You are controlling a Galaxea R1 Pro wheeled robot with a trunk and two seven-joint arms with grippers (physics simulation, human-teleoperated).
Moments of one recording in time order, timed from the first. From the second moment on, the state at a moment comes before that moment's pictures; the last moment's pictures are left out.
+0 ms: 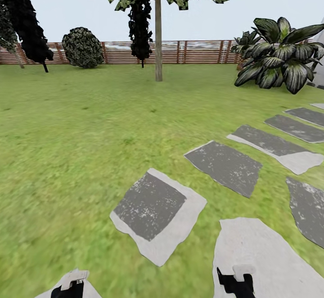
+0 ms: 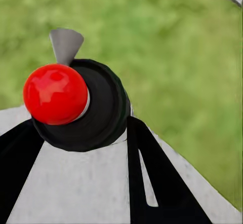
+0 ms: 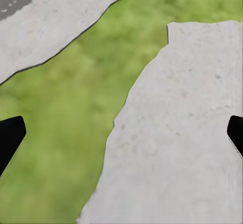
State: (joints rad) left arm -0.34 0.14 0.13 -0.31 0.02 -0.18 0.01; right arm -0.40 -0.08 0.00 -0.18 0.02 -0.46 0.00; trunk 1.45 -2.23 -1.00
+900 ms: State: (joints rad) left arm -0.34 0.14 0.13 -0.31 0.02 -0.18 0.01; right arm -0.40 -0.08 0.00 -0.18 0.02 -0.46 0.00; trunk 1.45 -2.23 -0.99
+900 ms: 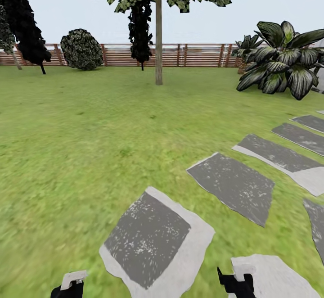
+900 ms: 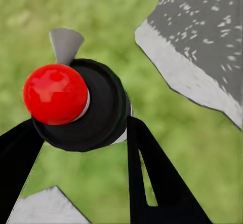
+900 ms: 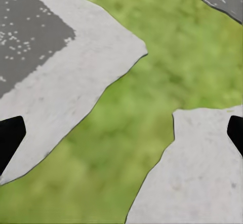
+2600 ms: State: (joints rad) left arm -0.34 0.14 0.13 -0.31 0.02 -0.18 0.01; right arm -0.40 -0.09 0.00 -0.18 0.02 -0.46 0.00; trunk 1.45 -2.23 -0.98
